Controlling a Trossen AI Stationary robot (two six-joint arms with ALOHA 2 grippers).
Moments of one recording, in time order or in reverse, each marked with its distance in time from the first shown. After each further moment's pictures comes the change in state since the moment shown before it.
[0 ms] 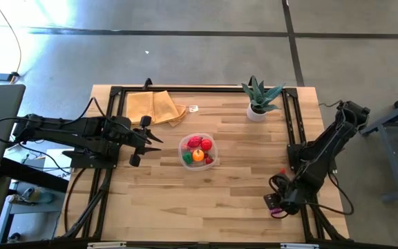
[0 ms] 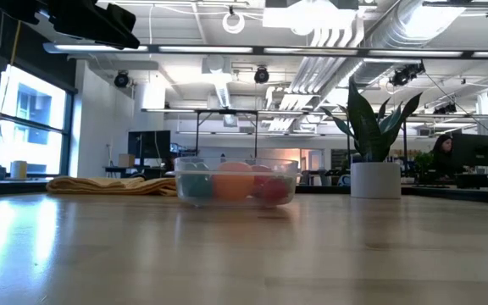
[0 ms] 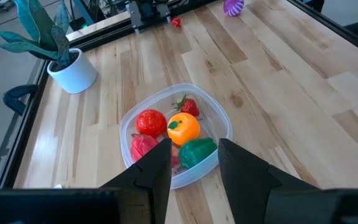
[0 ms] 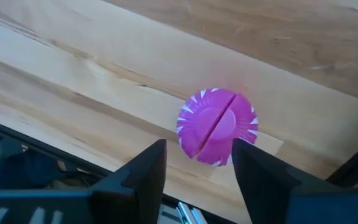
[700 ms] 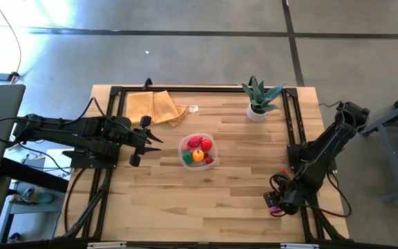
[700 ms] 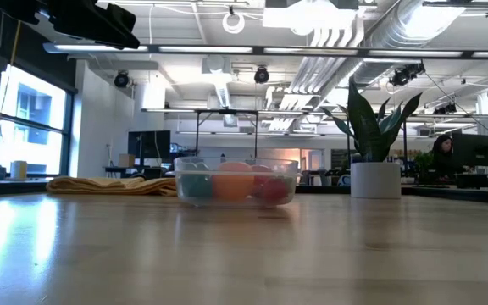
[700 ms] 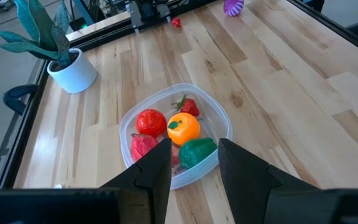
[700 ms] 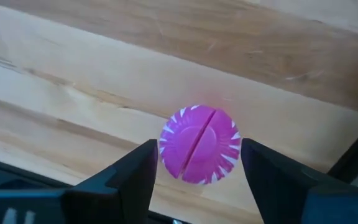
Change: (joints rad) left arm 0.000 0.000 0.000 0.000 0.000 0.000; right arm 0.001 0.021 0.000 -0.047 0.008 0.068
